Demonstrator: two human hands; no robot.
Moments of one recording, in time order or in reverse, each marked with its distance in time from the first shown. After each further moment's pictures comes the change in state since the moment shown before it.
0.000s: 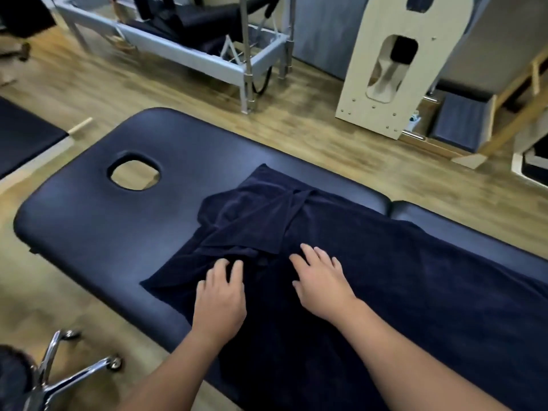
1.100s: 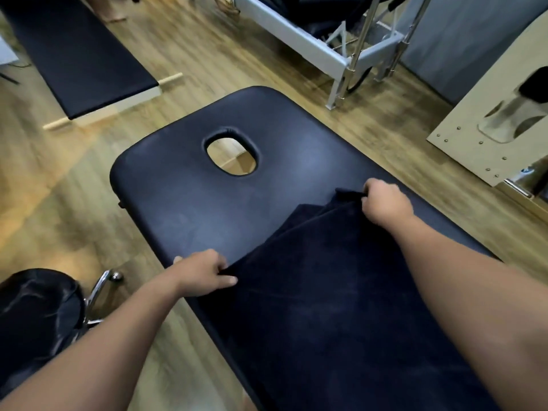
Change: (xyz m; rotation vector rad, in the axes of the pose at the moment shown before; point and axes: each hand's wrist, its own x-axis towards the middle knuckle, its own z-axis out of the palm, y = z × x) left_hand 0.054 -0.226 -0.056 -0.333 -0.680 -0.383; right_hand 0.267 -0.071 -0.096 0.039 0.130 0.200
